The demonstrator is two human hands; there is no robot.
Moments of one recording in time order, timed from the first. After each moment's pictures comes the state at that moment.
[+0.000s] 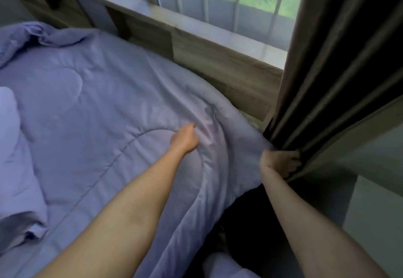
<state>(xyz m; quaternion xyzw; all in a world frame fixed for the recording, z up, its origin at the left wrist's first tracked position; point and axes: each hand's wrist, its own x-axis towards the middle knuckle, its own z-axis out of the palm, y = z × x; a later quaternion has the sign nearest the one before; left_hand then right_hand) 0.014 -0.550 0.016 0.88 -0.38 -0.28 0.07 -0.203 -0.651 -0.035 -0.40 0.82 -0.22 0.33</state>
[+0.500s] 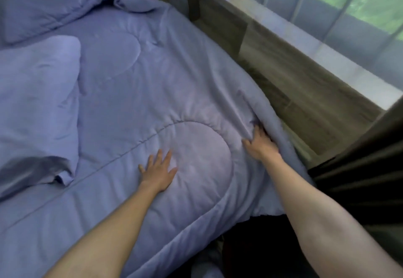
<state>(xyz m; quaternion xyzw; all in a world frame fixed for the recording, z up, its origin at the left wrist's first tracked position) 0.051 -0.368 -0.054 0.93 -0.18 -0.31 -0.05 -0.051 -0.679 -0.060 -0.88 0.36 0.18 0.24</state>
